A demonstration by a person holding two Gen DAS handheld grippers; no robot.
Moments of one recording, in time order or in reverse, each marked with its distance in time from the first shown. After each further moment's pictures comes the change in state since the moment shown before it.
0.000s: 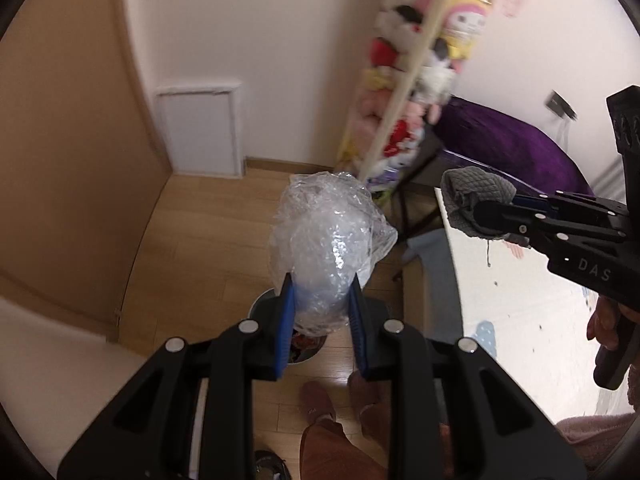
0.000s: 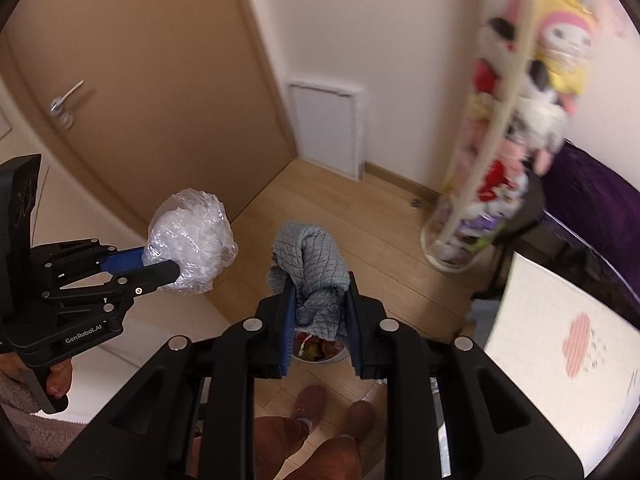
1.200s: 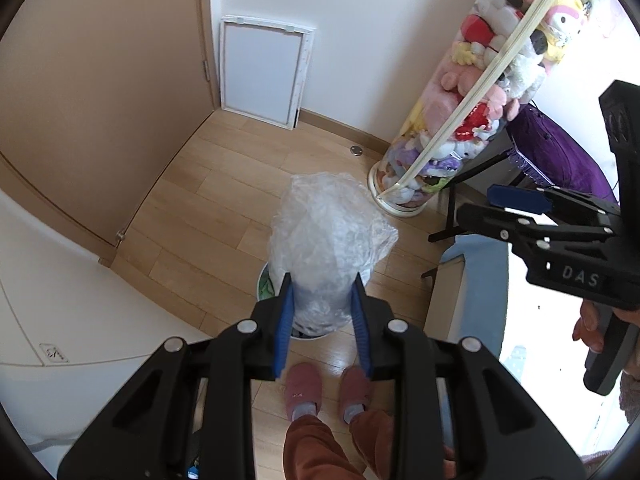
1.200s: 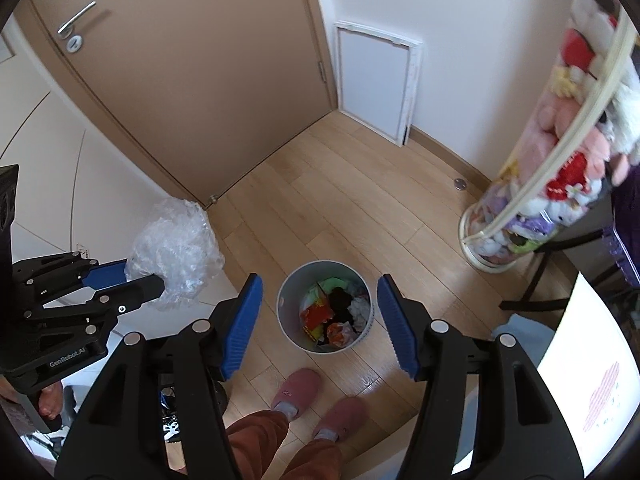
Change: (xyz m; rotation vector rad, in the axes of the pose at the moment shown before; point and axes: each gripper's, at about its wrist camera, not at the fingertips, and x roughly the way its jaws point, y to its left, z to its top) left arm 0.092 0.039 -0.051 -0.226 0.072 0.087; right arm 0.132 0.002 -0.023 -0.132 0.134 0.086
